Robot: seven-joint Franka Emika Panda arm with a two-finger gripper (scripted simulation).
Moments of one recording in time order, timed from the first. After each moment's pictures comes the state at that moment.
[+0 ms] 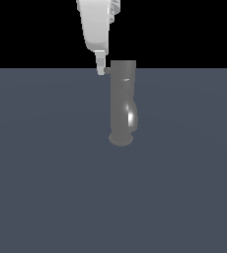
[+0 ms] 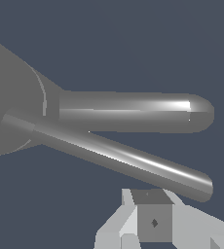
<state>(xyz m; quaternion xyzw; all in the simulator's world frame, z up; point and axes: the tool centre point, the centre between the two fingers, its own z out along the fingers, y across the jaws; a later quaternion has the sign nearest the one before) -0.059 0.030 0.284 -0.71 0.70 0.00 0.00</state>
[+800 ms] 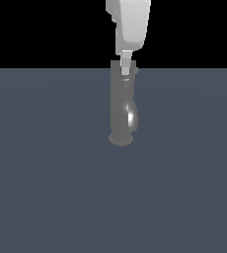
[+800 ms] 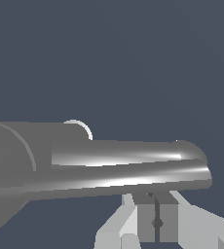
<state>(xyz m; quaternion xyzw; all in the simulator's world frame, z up) -0.066 -0.027 0.284 -0.72 0.69 0.00 0.00</state>
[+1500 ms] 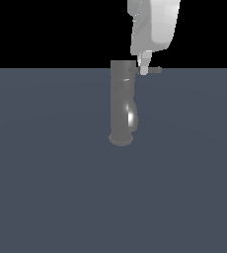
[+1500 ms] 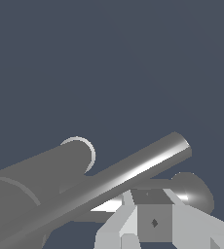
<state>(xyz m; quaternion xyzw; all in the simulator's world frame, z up) -0.056 -0.073 0.284 -0.72 0.69 0.00 0.00</state>
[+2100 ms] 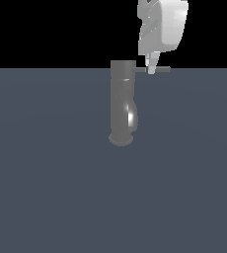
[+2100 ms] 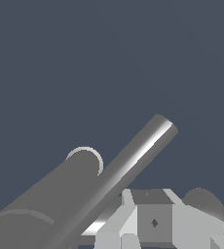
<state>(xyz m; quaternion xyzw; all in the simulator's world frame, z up) -0.035 -0.097 0.284 -0.72 0.69 0.00 0.00</state>
